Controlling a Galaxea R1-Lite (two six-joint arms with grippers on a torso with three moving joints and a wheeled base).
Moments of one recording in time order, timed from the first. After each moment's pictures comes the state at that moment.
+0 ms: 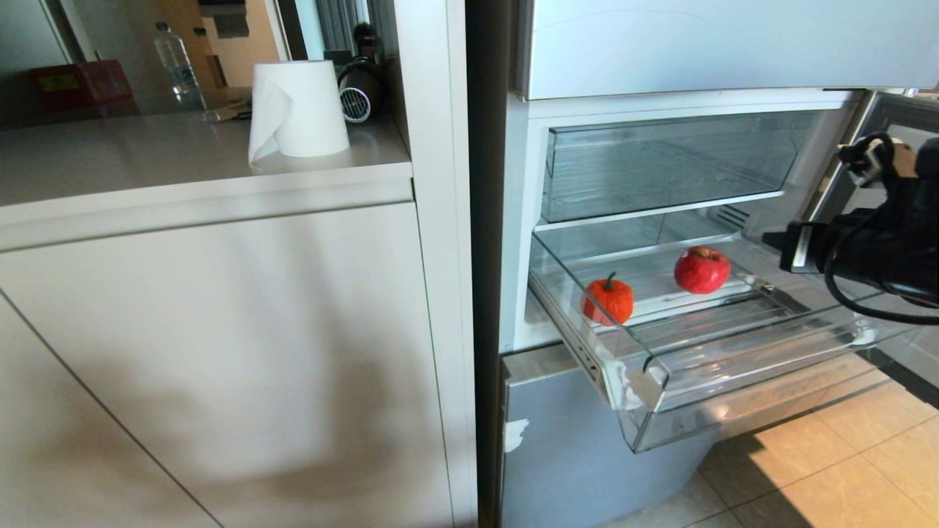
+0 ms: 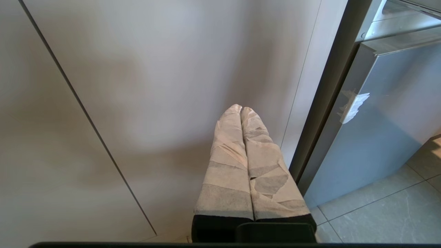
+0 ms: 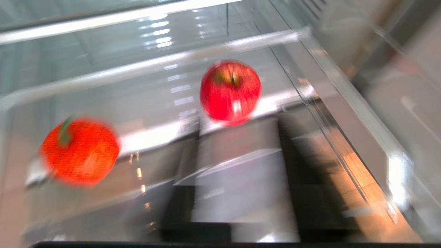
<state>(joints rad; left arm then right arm) -0.01 0.00 0.00 0.01 0.00 0.00 0.01 1.56 -1.01 -0.33 -0.07 0.02</state>
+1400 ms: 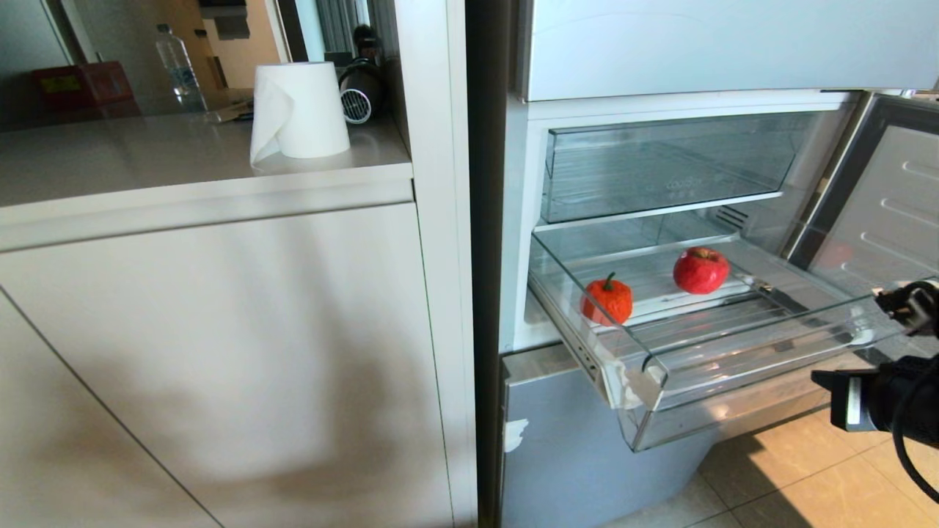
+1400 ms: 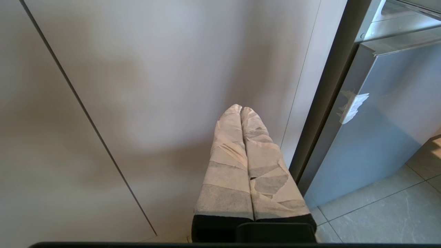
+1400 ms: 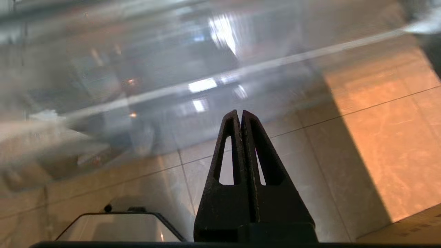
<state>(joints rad) -0.01 0.00 0.00 0.01 0.00 0.00 0.00 1.33 -0.54 -0.30 -0.05 0.02</state>
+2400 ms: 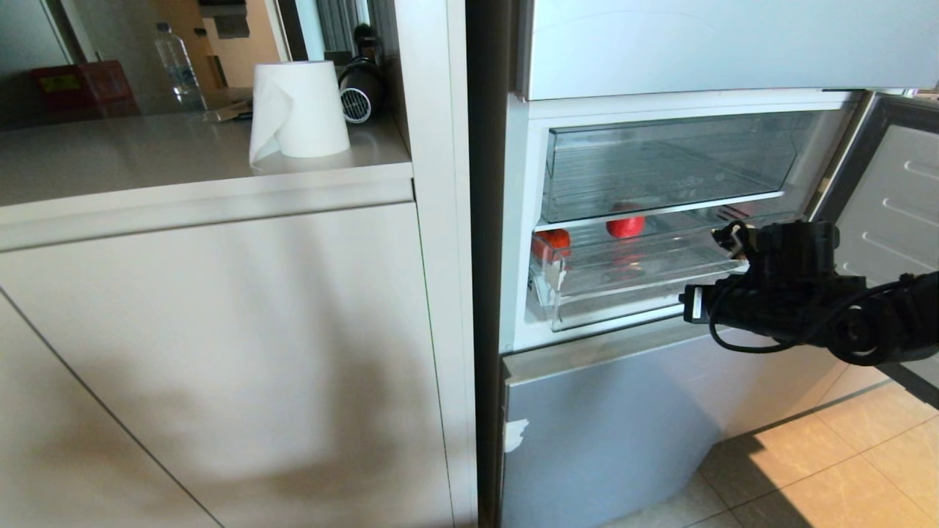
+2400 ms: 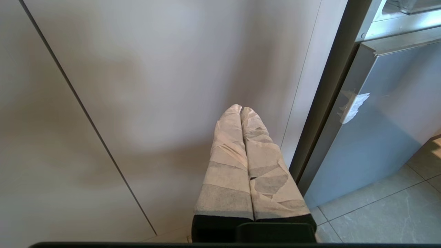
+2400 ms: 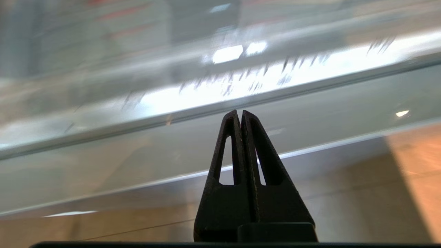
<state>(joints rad) -0.01 0.00 0.00 0.01 0.00 0.00 0.06 1.95 -1.05 -0.47 0.06 0.08</state>
